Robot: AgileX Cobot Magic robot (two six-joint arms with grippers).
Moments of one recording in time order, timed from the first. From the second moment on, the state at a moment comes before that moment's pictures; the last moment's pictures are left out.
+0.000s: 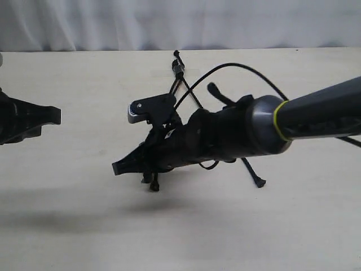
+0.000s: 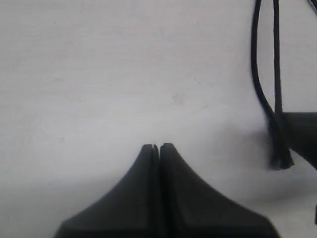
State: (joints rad) left arm -0.17 1.19 -0.68 0.00 0.55 -0.34; right arm 0.77 1.99 -1.07 0.74 0.07 -0.39
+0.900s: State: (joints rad) left arm -0.17 1.24 -0.68 0.05 0.49 -0.34; right arm 0.69 2.01 -1.17 0.32 0.33 -0.10
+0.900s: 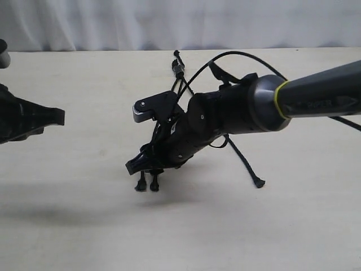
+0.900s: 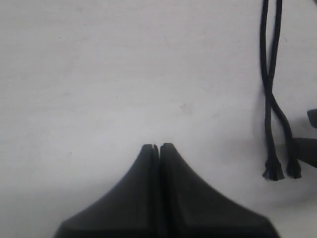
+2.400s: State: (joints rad) left arm -0.28 1.28 -0.64 -0.01 0.49 -0.34; right arm 0.34 2.03 -1.23 -0.22 0.59 0.01
